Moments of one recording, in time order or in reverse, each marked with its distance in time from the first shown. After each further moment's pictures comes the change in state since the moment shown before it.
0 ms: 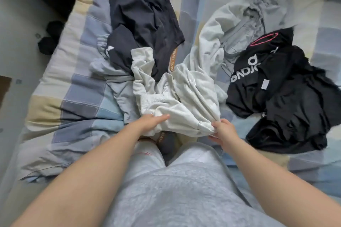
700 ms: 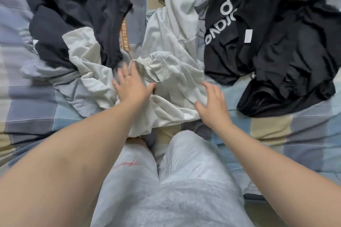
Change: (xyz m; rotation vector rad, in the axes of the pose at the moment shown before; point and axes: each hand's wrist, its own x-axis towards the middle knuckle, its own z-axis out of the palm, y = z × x) left_hand 0.101 0.102 0.082 0.627 0.693 0.288; right_hand 0.063 0.030 -0.051 -0.603 0.147 -0.673
